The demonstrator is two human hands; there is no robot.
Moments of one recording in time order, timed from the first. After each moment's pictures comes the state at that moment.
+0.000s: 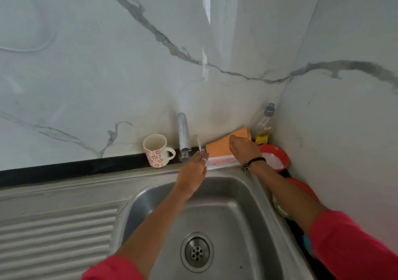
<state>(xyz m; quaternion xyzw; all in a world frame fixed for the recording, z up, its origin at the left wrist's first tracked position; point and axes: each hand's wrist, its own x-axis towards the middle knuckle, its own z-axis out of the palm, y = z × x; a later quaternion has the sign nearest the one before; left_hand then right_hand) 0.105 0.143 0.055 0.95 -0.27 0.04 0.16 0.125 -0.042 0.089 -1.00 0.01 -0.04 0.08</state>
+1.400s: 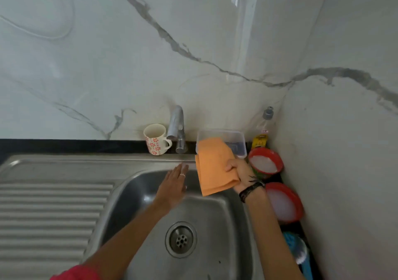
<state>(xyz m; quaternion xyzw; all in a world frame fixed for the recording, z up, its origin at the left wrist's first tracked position) 0.039 0.155 0.015 0.98 -0.12 -0.02 0.14 0.035 -0.038 0.104 -0.50 0.15 0.14 0.84</state>
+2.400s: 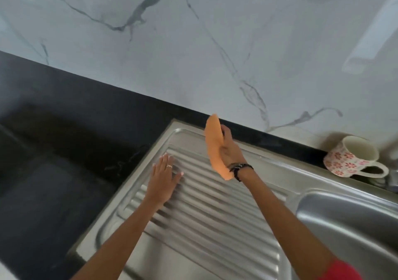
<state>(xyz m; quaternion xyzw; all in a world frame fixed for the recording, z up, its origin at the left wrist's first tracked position) -0.013 0.666 -0.029 0.96 0.18 -0.01 0.21 0.100 0.490 0.065 -0.86 -0.18 0.17 0.44</state>
